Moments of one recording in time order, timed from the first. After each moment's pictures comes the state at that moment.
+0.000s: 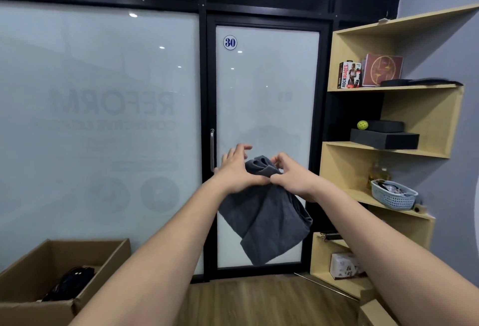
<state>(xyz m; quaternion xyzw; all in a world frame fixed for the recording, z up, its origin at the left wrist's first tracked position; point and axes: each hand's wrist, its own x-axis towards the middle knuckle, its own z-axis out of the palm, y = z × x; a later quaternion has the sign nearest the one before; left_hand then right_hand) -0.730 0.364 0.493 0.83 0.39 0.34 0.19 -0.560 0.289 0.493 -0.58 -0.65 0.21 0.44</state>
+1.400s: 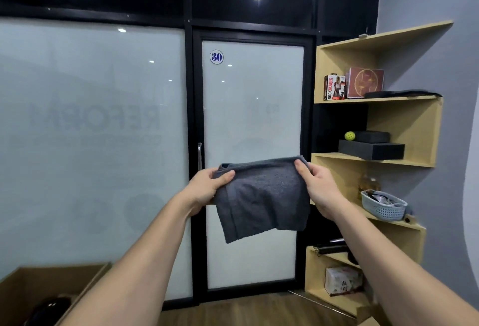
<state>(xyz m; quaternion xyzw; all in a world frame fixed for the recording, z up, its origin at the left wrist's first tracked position) -0.727 0.405 0.491 0.70 0.27 0.41 0.52 -0.472 0.294 0.489 -0.53 -0.53 0.16 0.64</state>
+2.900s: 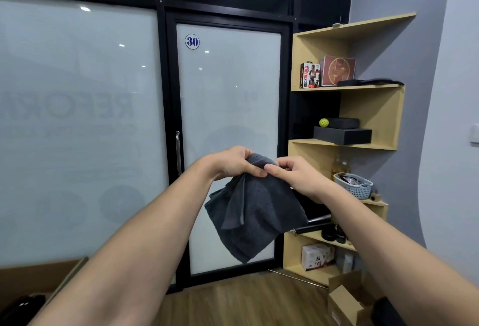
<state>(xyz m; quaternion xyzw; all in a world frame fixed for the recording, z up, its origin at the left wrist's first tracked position) -0.646 0.368 0.533 0.85 0.20 0.17 0.46 -0.482 0.237 0.499 -0.56 -0.65 0.17 0.48</state>
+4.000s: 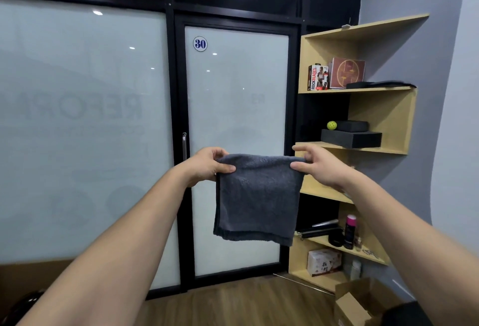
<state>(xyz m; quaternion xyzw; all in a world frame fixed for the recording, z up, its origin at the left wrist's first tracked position) -0.700 0.396 0.521 0.78 0.28 0.32 0.47 -0.437 0.243 0.520 -0.65 -0.61 0.10 0.44</state>
